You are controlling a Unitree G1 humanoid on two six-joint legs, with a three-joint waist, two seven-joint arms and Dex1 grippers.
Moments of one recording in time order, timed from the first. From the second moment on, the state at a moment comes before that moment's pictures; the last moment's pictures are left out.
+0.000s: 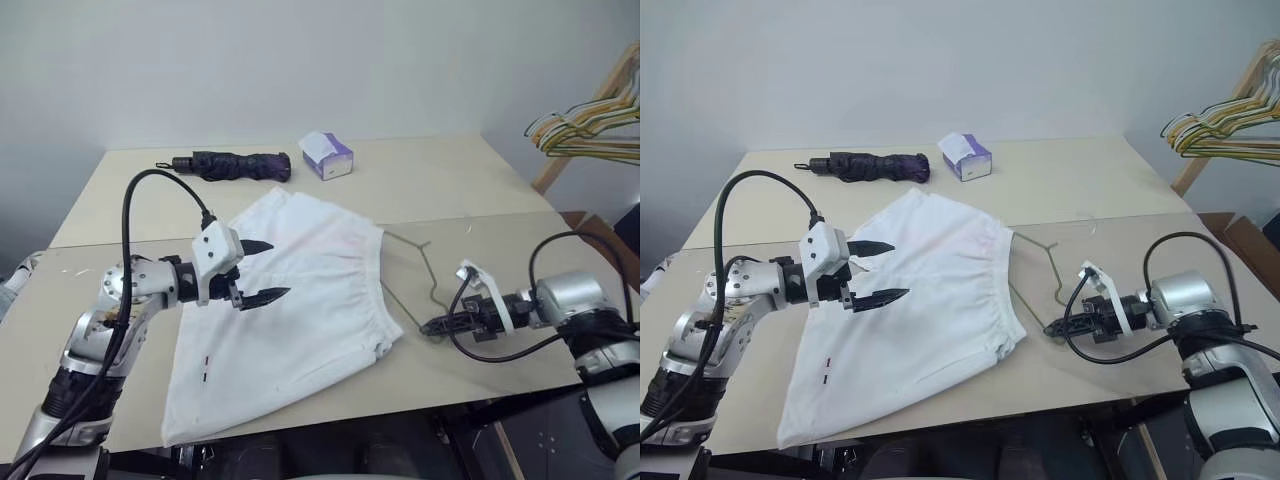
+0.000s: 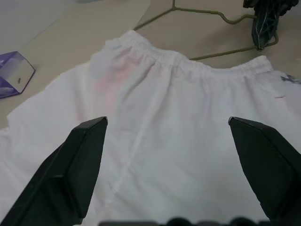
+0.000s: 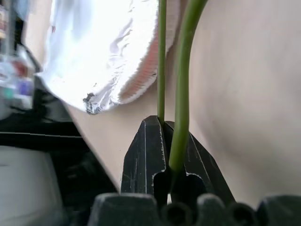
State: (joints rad) left arm -0.32 0.72 -0.03 -0.23 -0.35 0.38 -0.99; right arm -0.61 -0.85 0.29 0.43 0.45 1.04 1.38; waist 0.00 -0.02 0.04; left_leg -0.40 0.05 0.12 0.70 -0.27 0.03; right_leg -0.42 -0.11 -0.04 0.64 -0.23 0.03
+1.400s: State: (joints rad) left arm -1.14 0.82 -0.54 0.73 -0.29 -0.18 -1.61; right arm -0.81 -0.67 0.47 0.11 -0.04 0.52 1.23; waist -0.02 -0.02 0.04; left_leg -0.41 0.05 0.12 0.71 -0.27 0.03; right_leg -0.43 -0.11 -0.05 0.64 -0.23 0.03
